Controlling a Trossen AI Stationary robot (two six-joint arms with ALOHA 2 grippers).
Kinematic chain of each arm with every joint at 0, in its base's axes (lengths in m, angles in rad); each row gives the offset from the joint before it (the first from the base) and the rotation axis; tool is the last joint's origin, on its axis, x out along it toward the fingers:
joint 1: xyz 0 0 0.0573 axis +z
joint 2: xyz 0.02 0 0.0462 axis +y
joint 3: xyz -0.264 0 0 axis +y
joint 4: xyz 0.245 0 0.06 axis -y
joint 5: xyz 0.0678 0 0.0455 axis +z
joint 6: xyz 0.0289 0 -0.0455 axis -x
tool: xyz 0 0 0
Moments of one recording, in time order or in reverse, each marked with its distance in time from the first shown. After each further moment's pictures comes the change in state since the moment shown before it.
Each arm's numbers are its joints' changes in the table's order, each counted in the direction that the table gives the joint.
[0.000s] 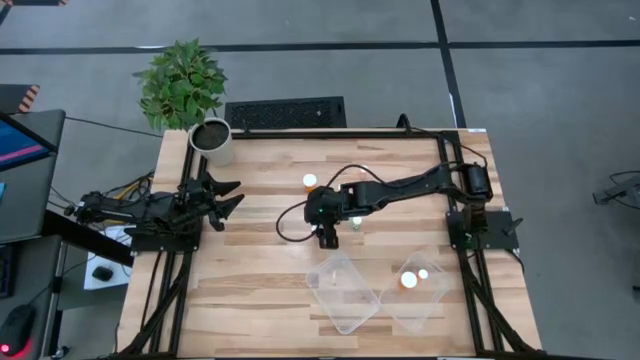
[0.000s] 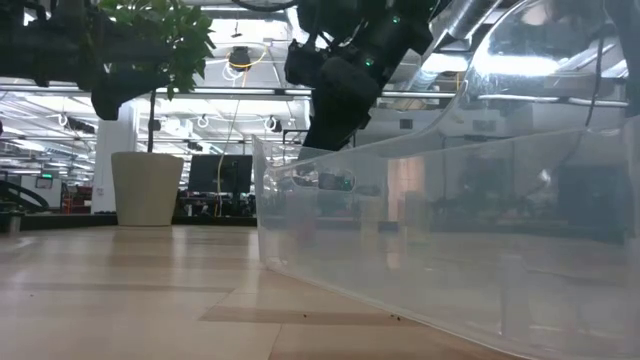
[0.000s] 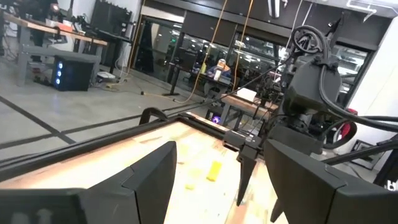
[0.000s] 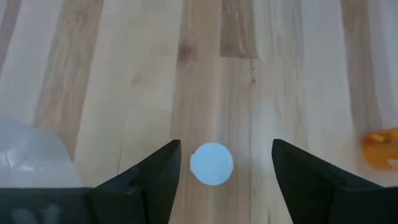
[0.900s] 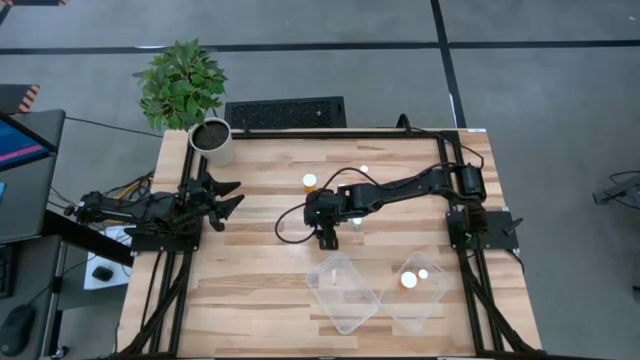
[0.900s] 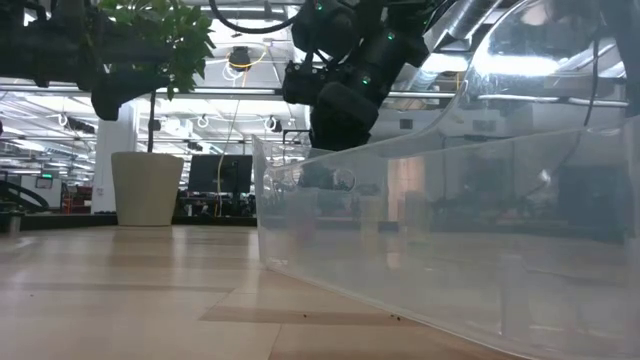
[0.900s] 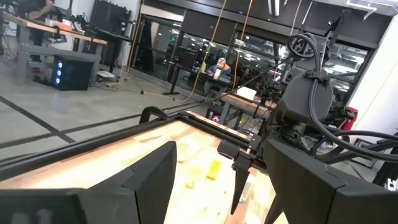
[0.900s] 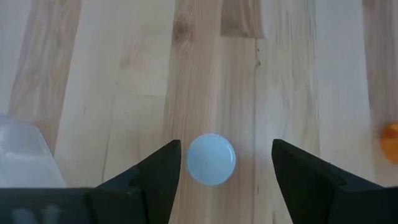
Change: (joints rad) left arm 0.000 0.000 0.000 -0.006 -0.002 0.000; right arm -0.009 0.048 0.000 -0.003 -0.002 0.010
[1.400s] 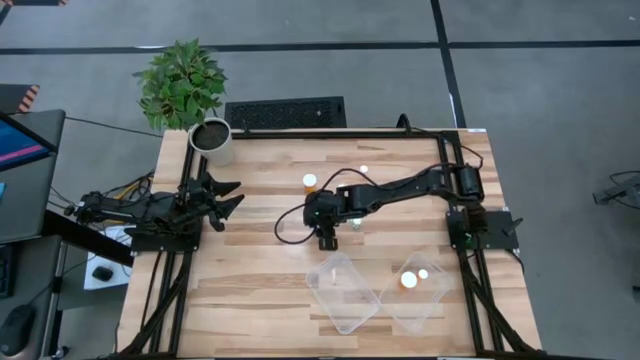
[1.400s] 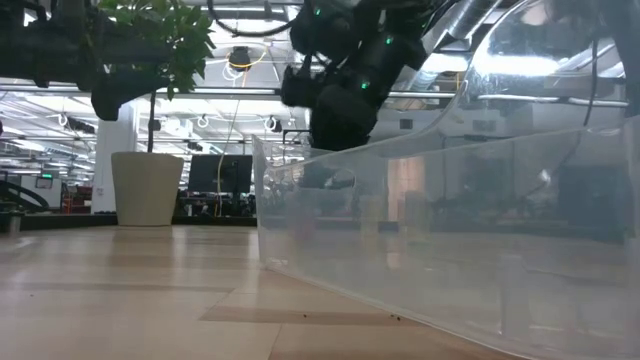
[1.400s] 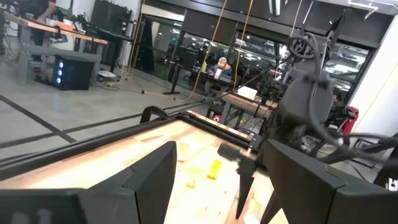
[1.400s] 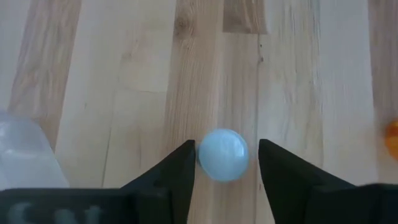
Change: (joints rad) left arm 0.000 0.000 0.000 -0.002 0.002 0.000; right arm -0.002 0.019 -0.001 0.007 0.004 0.000
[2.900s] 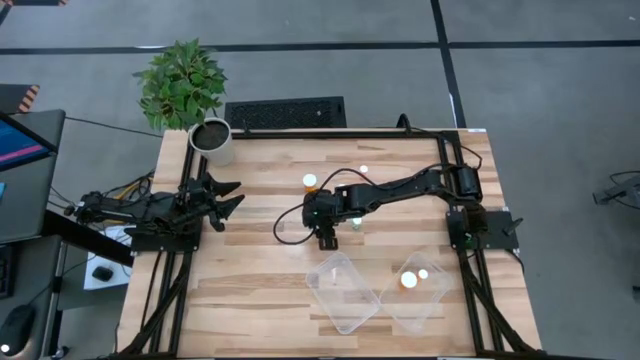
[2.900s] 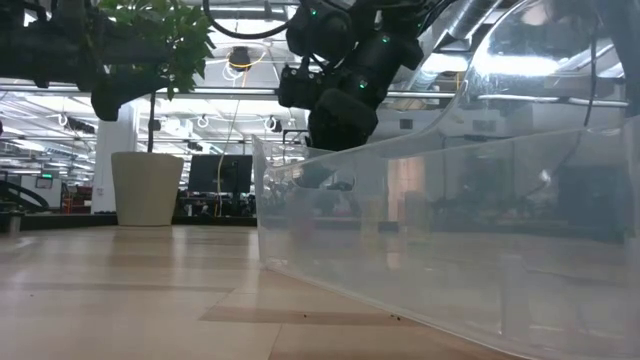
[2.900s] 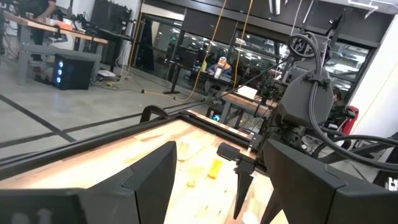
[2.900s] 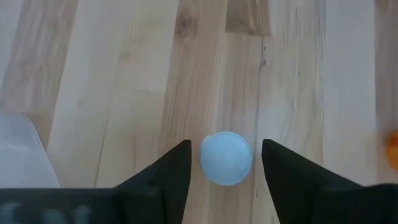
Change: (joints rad) left arm 0.000 0.000 0.000 -0.003 -0.001 0.002; right arm 0.000 0.009 -0.029 -0.029 0.001 0.045
